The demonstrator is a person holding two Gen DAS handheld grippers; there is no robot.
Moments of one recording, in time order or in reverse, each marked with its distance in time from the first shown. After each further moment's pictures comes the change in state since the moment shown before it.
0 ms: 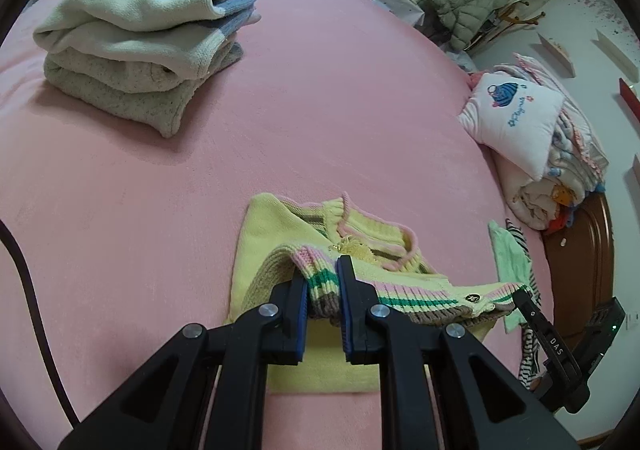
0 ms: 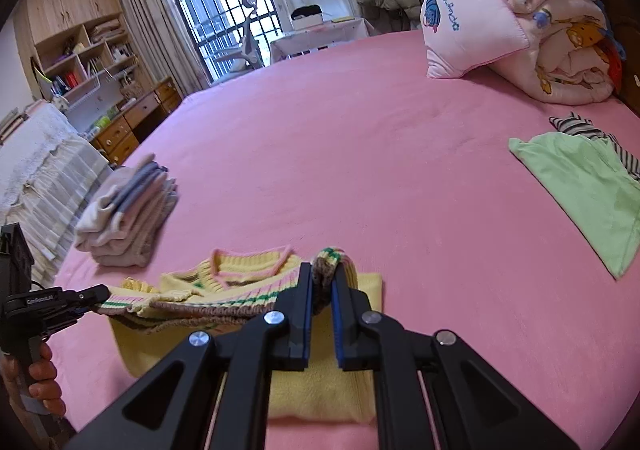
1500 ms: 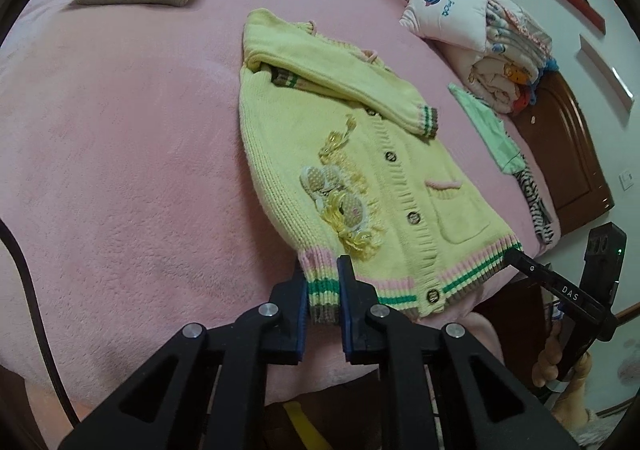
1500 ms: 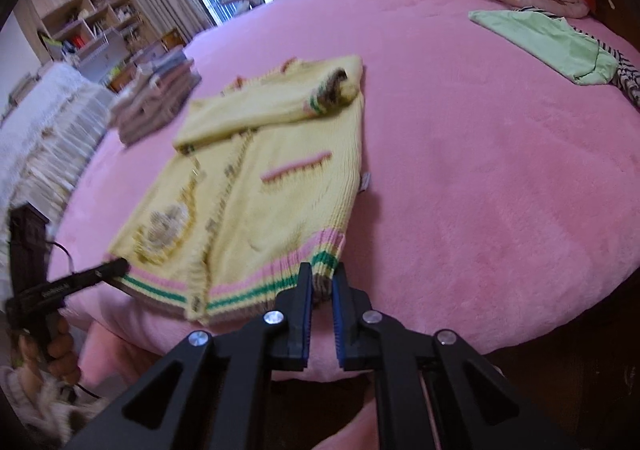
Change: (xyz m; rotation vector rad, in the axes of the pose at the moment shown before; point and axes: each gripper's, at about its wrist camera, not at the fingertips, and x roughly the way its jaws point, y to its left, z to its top) left arm -0.069 0.053 -0.239 0.264 0.125 -0.102; right arm -0.128 -0.014 -0.227 0.057 0.172 0.088
